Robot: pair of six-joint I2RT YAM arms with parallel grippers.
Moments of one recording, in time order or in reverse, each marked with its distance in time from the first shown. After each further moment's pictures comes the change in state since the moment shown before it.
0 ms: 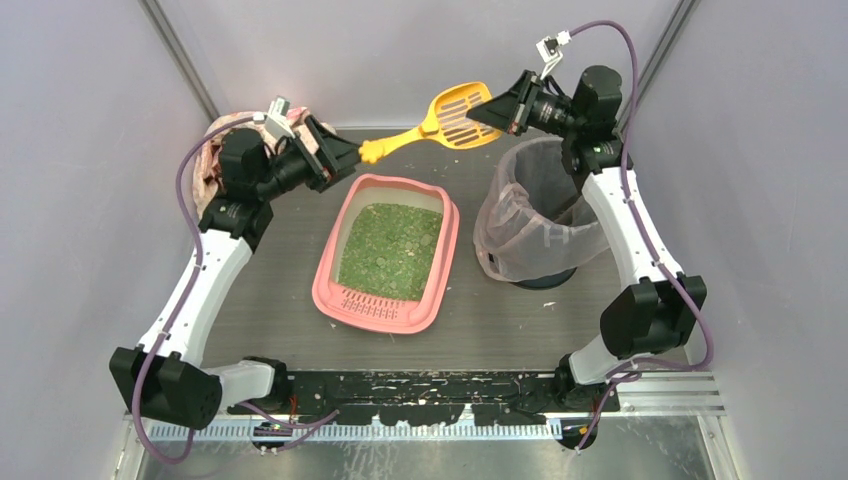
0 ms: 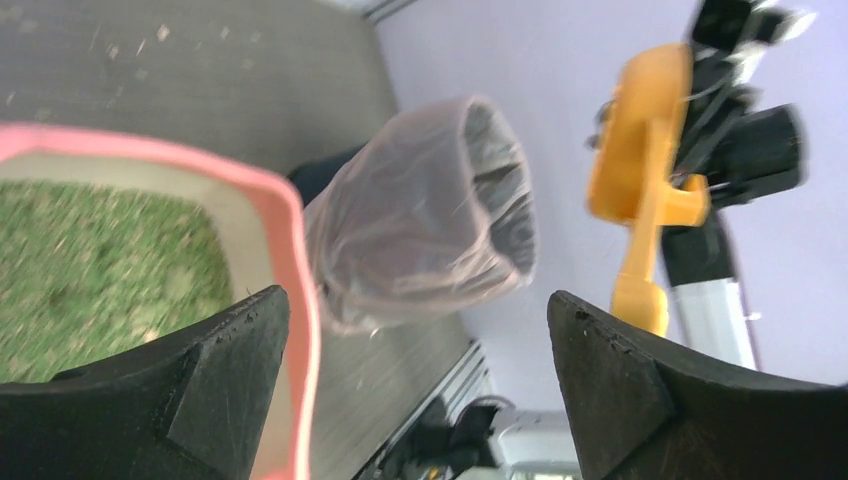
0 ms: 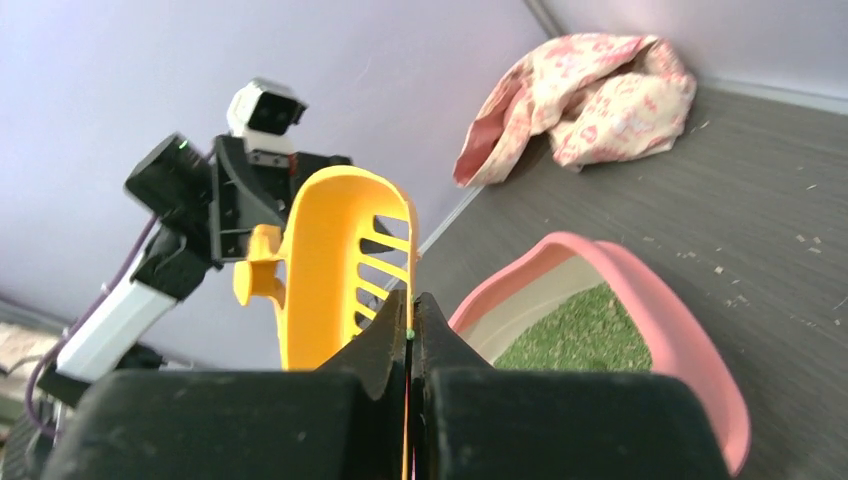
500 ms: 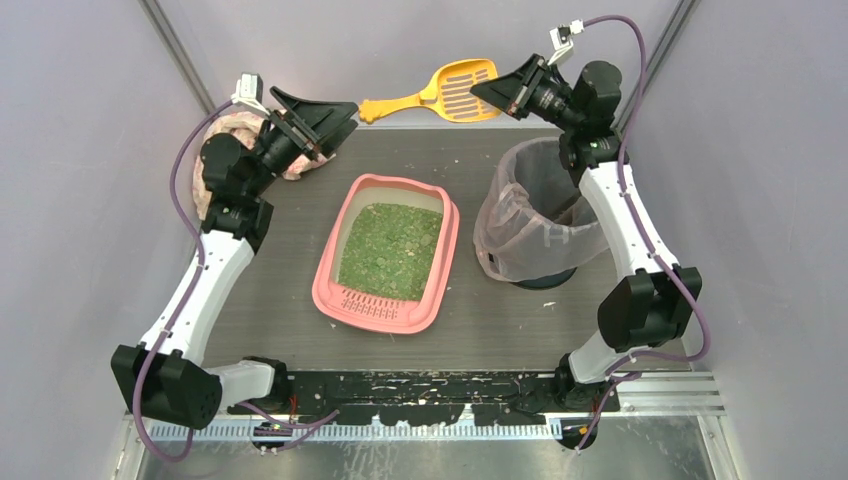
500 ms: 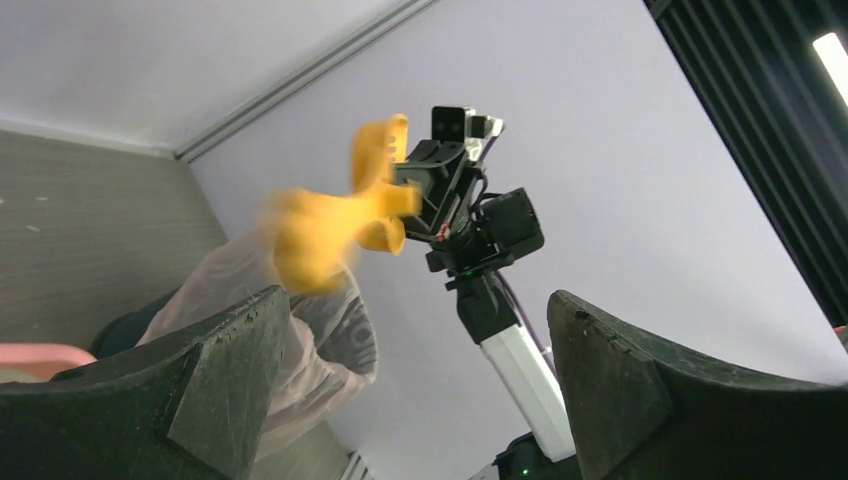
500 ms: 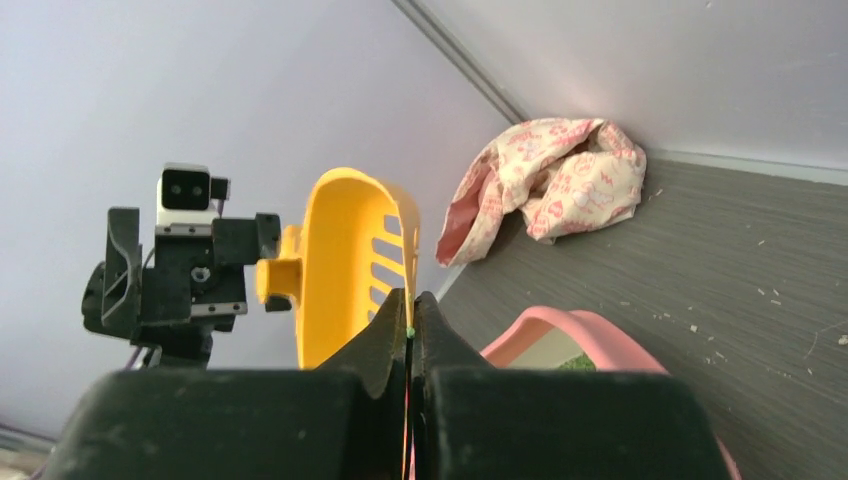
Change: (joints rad) left arm 0.000 0.003 -0.031 0.588 -0.053 -0.400; right arm 0.004 0.051 0.045 0.109 0.198 0.128
